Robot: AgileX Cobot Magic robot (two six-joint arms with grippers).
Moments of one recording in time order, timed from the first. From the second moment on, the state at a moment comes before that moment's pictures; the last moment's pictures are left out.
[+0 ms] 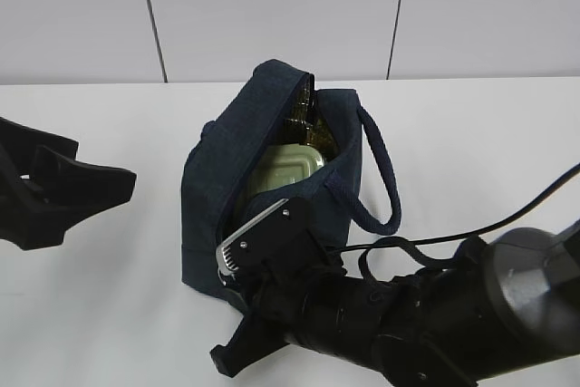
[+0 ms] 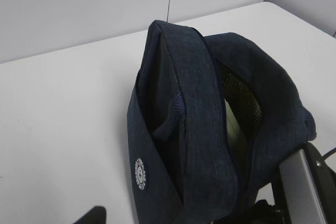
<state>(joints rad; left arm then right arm) -0.50 0.98 -0.60 -0.47 0.32 0.44 0.83 1.96 -0.74 0.04 -0.54 0.03</state>
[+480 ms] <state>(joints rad) -0.50 0.98 -0.60 -0.43 0.33 0.44 0.83 1.78 -0.74 0.04 -0.35 0.03</state>
